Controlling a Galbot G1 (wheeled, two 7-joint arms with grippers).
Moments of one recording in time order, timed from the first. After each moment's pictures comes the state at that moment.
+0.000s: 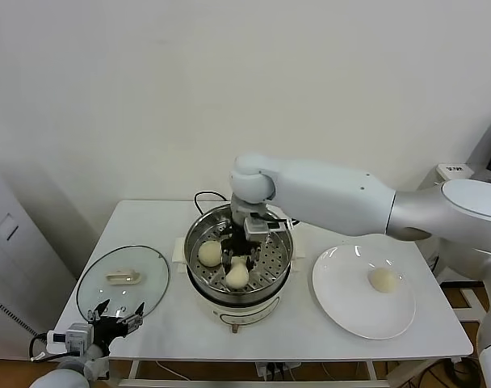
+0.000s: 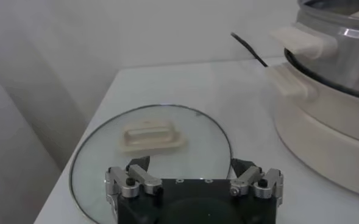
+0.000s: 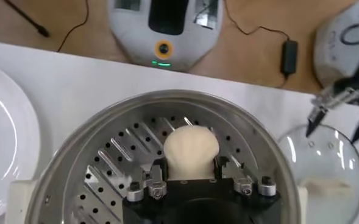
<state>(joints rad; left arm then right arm) 1.53 -0.96 -0.49 -2.03 -0.56 0.44 -0.27 0.46 1.25 -1.16 1.35 -0.06 0.77 -1.30</state>
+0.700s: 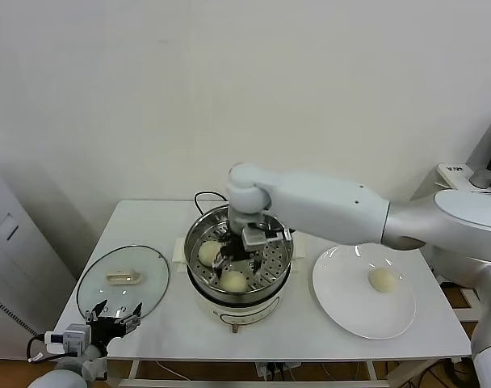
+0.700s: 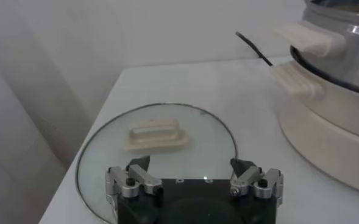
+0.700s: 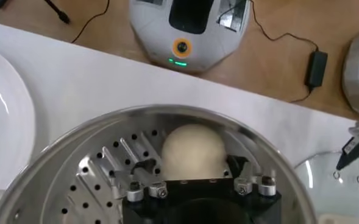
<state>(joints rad) 1.54 -0.96 -0.50 -2.02 -0.56 0.43 -0.27 0.45 1.22 -1.11 1.34 -0.14 0.74 -1.28</state>
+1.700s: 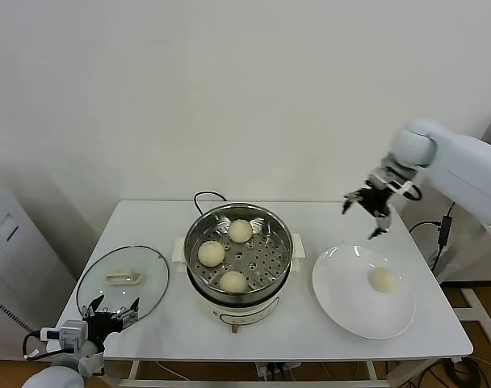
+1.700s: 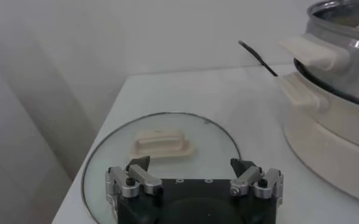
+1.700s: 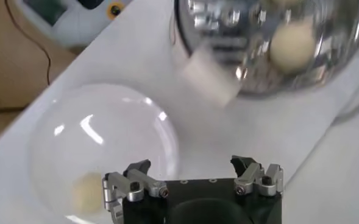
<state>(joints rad) 1.53 -0.95 -0.52 -2.03 -0.57 0.43 -0.27 0.53 0.69 -1.18 1.11 0.13 0.28 -1.32</state>
